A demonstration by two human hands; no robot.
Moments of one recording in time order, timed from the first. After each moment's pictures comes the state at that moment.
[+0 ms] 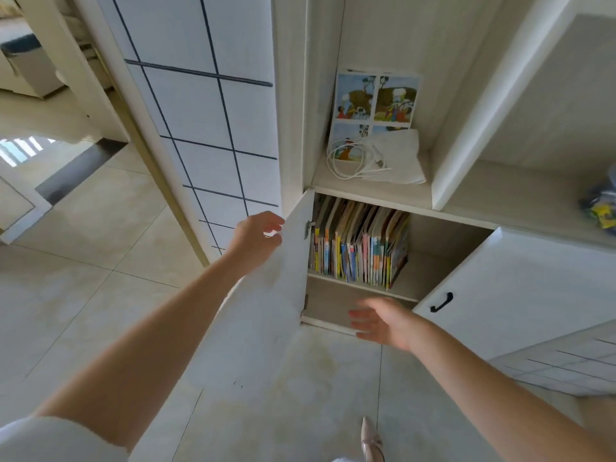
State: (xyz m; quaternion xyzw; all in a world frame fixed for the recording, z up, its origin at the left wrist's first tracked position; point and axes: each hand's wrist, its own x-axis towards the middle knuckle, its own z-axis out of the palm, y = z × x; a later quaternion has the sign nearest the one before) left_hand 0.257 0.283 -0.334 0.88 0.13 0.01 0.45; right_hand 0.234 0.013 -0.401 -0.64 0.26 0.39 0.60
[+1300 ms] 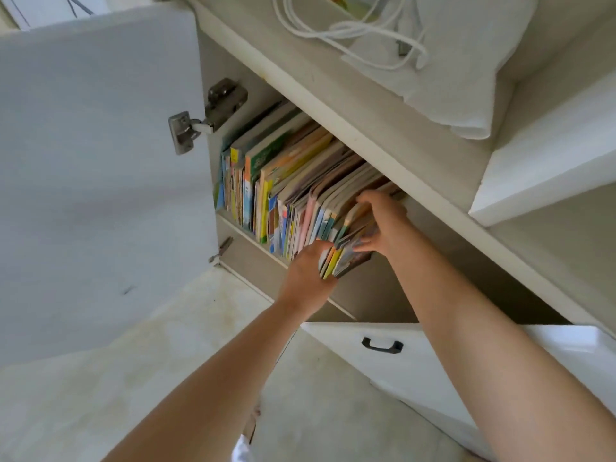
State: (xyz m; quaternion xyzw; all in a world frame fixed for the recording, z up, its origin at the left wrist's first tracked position) left_hand 0.406 -0.012 -0.601 0.78 0.22 -0.03 0.58; right_hand 0.539 -0.065 -0.514 -0.77 0.24 0.32 0.50
